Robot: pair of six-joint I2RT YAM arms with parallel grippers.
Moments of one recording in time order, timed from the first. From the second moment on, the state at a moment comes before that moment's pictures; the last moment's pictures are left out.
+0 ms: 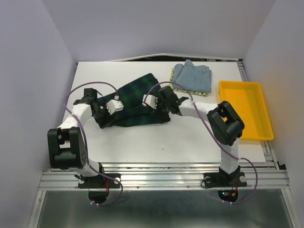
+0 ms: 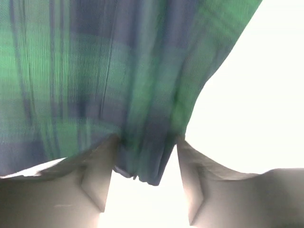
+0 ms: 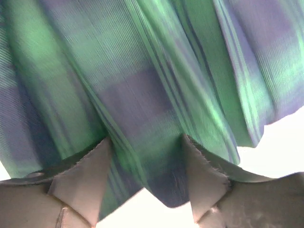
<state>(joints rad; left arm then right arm) 0.03 1.53 0.94 -0.64 0.36 1.09 0.69 1.99 1.31 -0.11 -0.12 -0.75</state>
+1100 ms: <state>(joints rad) 0.09 1.75 1.12 -0.62 0.13 0.76 0.64 2.25 1.82 -0.68 -0.15 -0.43</state>
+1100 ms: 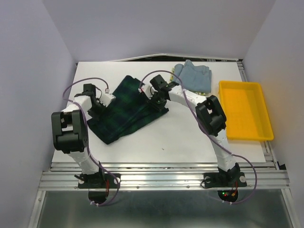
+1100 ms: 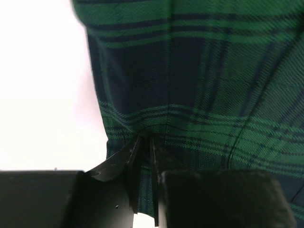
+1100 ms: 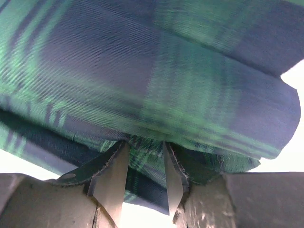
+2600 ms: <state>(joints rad) -0.27 1.94 1.46 -0.44 0.36 0.22 0.52 2.38 1.87 -0.34 -0.37 0.56</state>
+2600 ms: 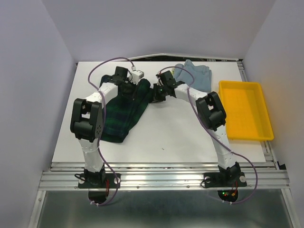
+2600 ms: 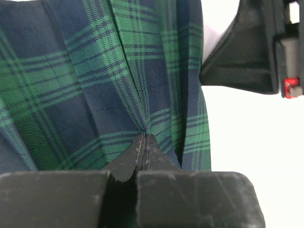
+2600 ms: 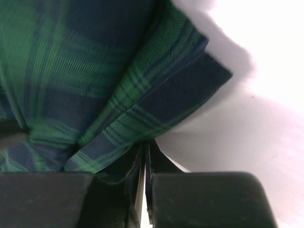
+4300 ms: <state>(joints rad) 0.09 1.58 1.10 -0.56 0.36 0.25 0.51 2.49 1.97 -0.03 -0.45 0.83</state>
